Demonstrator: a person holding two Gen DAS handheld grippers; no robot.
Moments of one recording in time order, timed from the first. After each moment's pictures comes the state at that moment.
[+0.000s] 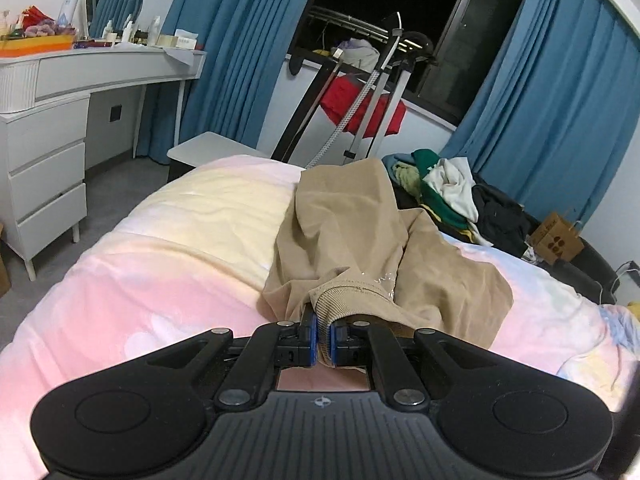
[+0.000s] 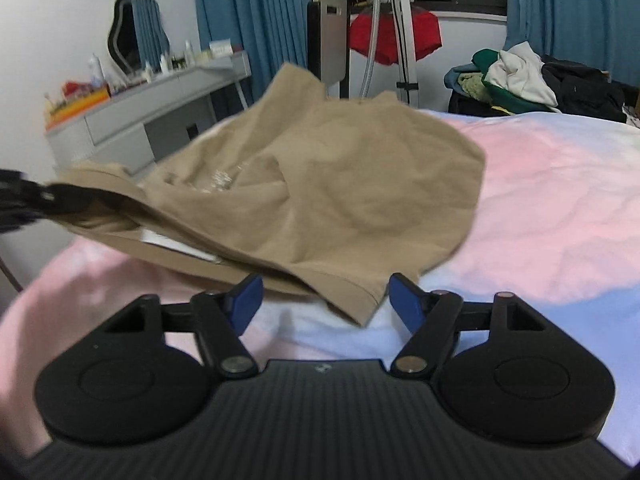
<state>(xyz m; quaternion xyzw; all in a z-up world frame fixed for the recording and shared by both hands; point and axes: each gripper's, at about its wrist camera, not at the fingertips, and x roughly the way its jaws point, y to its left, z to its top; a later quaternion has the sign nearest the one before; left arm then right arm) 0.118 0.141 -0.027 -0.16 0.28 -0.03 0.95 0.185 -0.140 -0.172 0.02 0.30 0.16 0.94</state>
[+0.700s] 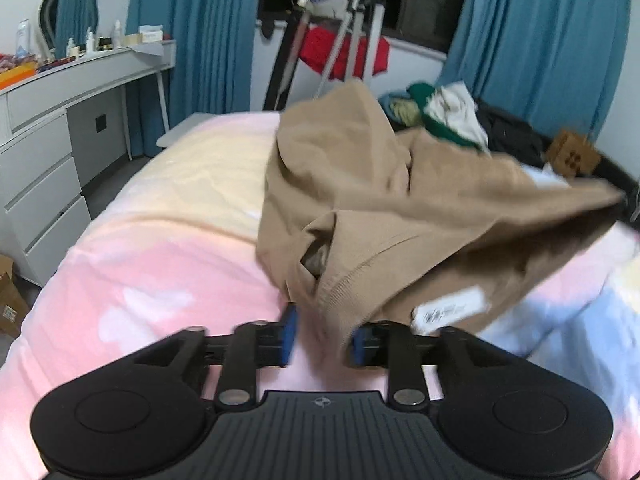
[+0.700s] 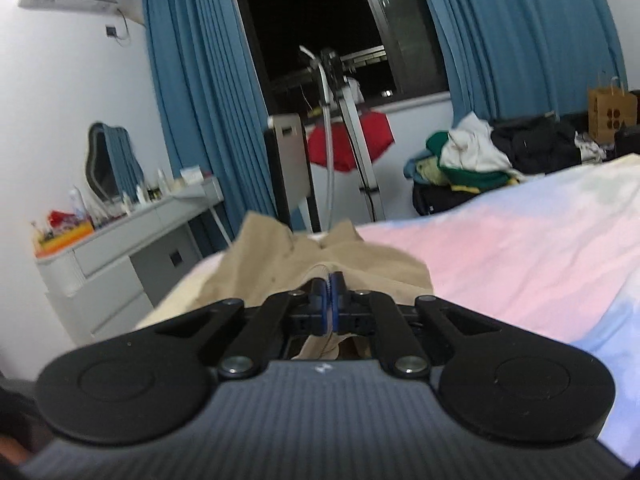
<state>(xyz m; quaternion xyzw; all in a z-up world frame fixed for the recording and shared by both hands) 0.139 0.091 -0.068 -0.03 0.35 -0.03 0.94 0.138 -0.189 -0.113 0.13 0.13 0.11 0.98</state>
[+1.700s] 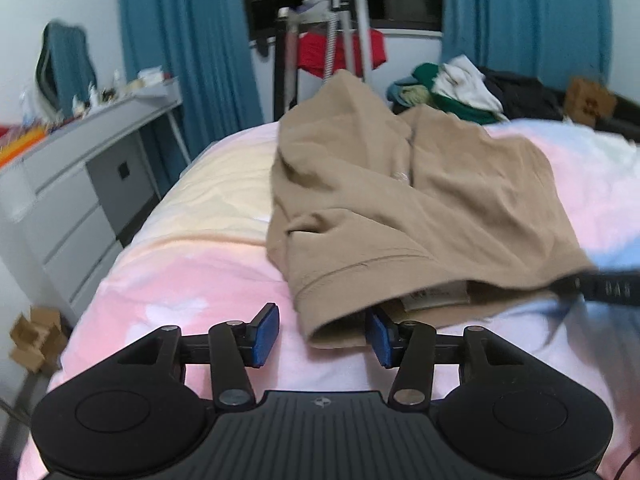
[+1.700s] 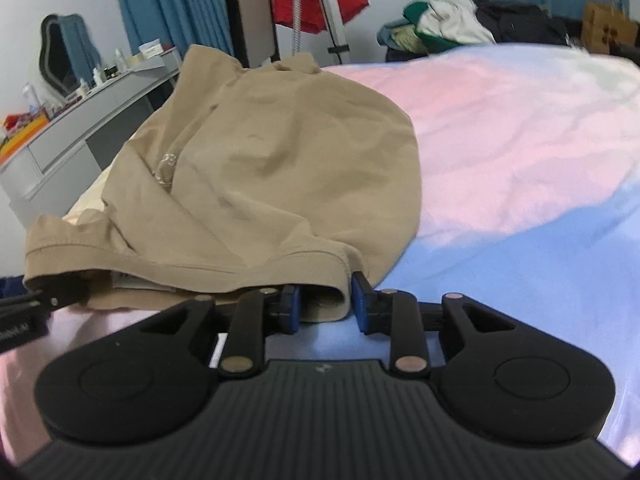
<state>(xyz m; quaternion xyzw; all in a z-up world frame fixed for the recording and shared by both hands) 0.125 0.059 -0.077 0.09 0.32 0.01 0.94 0.187 -0.175 -0.192 0.09 0.34 0.08 0.93</state>
